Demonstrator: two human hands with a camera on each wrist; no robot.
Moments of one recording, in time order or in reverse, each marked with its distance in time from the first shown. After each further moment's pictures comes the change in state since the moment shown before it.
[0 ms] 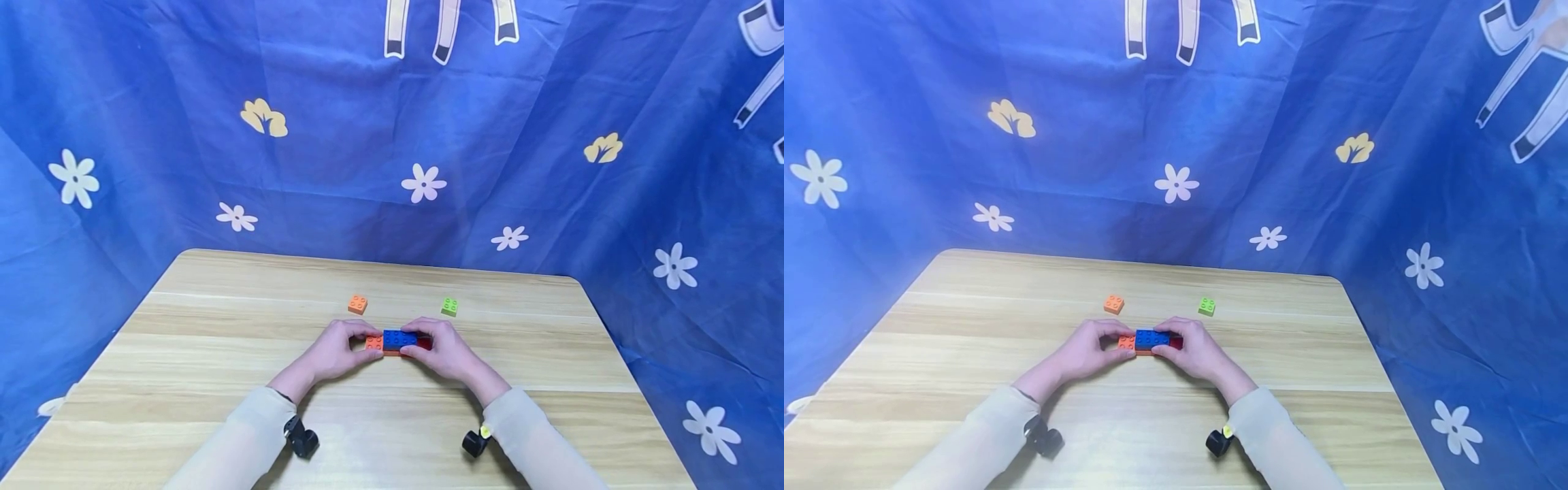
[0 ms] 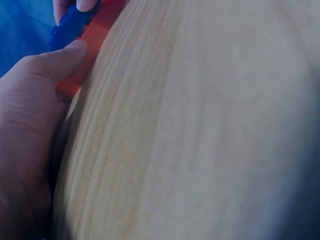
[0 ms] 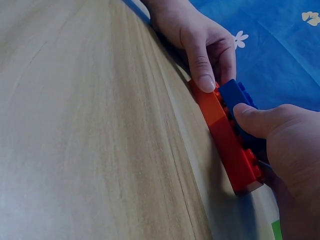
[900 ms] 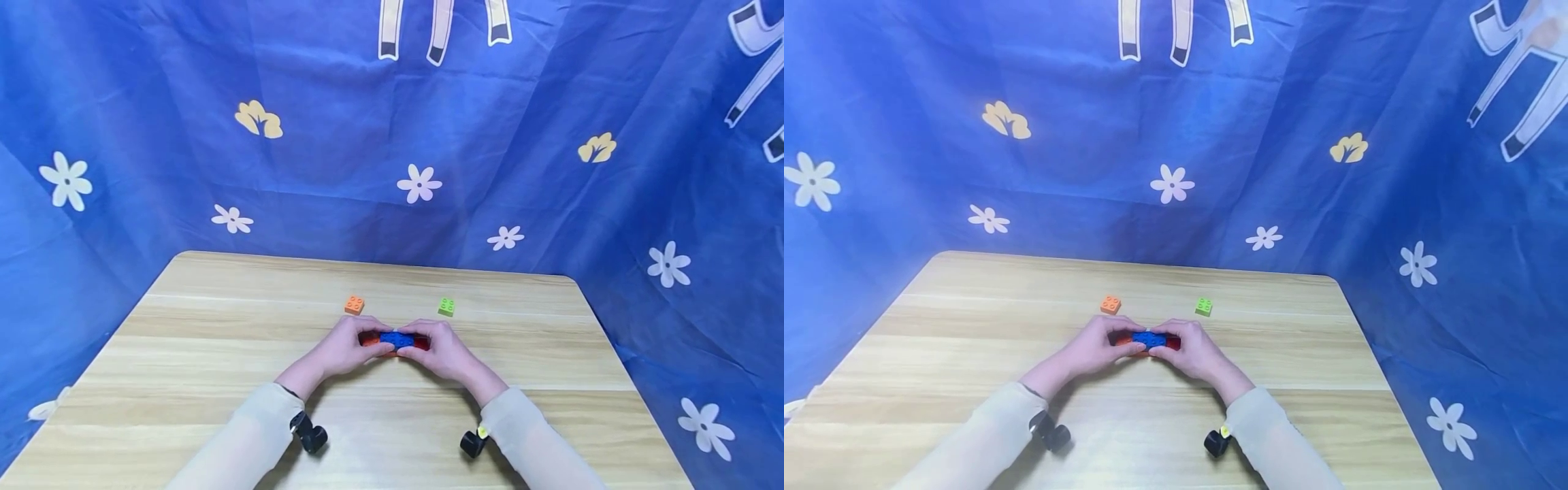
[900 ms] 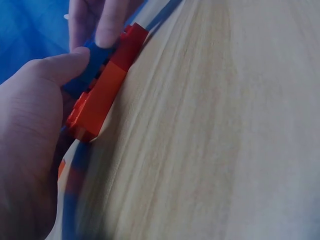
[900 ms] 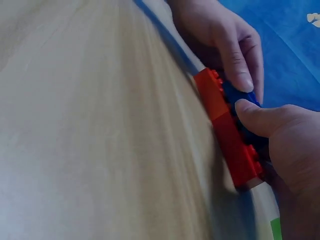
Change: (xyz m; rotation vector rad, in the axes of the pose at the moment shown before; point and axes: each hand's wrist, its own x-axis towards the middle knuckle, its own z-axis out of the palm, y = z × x) left_hand 0.019 0.022 0.005 -0.130 -0.039 0.037; right_hand -0.002 0.004 -0.003 0.015 -0.004 -0.021
